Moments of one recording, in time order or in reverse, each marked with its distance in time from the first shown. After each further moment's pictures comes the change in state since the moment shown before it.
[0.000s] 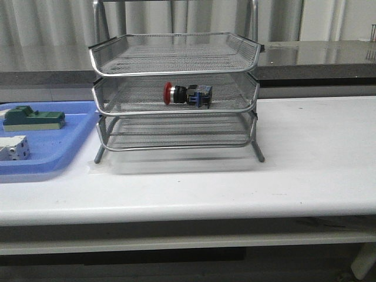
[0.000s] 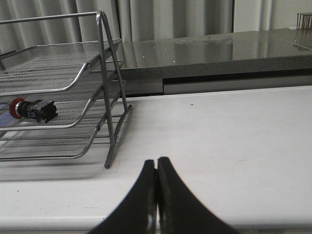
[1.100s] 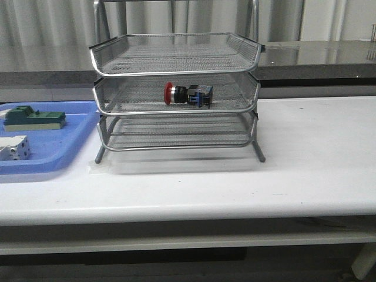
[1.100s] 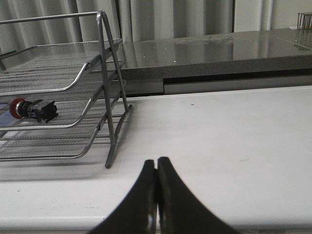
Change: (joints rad) left arm 0.002 -0.213 0.214 0.661 0.010 -0.648; right arm 0.000 0.000 0.000 0.000 0.000 0.002
